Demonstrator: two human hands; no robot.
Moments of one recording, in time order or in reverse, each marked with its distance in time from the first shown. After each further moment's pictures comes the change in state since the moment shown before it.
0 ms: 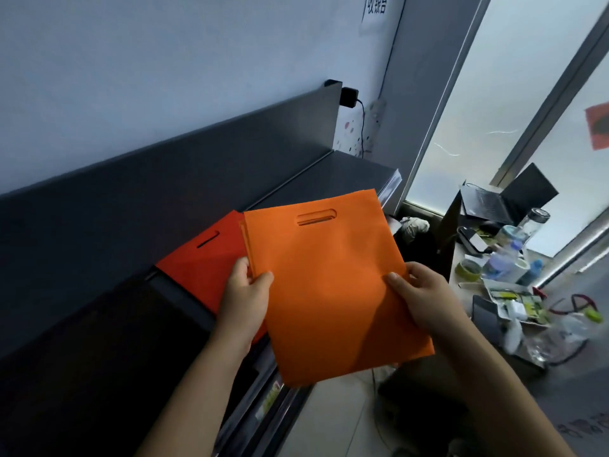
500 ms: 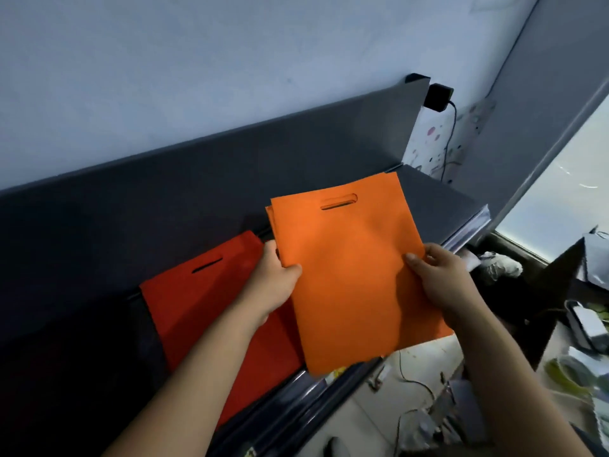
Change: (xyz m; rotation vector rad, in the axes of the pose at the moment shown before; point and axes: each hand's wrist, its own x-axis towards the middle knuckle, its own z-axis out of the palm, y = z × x) left_hand 0.197 0.002 0.086 0.157 0.083 -0.170; right_hand 0.302 -0.002 0.025 0.042 -0.196 -0.061
